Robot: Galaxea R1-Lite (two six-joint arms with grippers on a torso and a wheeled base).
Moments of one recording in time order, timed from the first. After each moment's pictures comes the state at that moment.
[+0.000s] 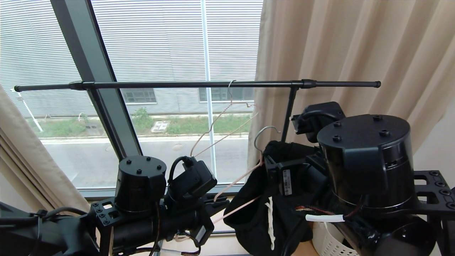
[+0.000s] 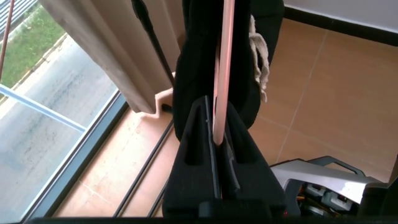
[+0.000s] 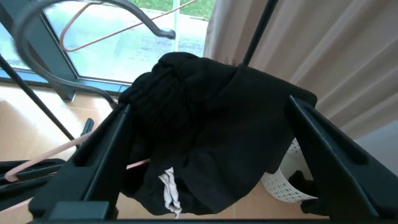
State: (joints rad) left arm -0.70 1.75 -0.54 -0.81 -0.25 0.29; right arm 1.01 1.64 -0.97 -0.18 -0.92 0.30
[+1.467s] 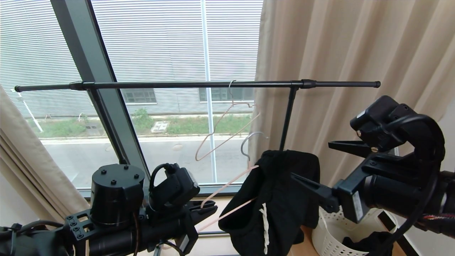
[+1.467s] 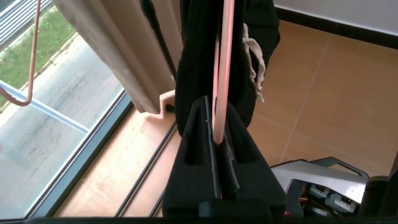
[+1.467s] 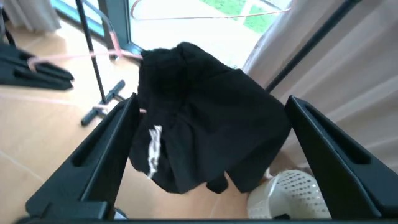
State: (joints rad) left arm -0.65 1.69 -0.42 -0.87 -0.28 0.30; right arm 0.84 1.33 -0.83 -0.09 -0.36 -0.11
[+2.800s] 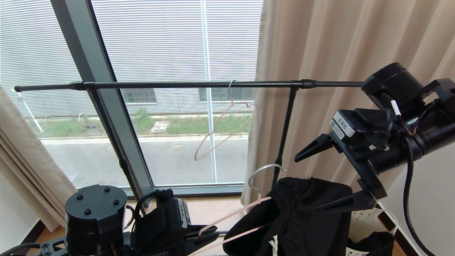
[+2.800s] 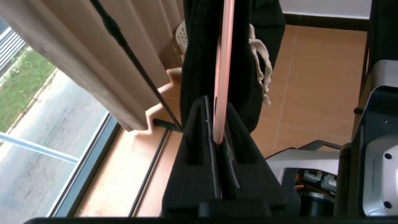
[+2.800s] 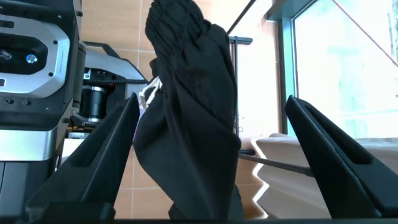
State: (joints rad) left arm -0.70 1.64 -0.27 -0.98 -0.38 0.38; right arm 0.38 1.71 -1.46 0.84 0.68 -1.07
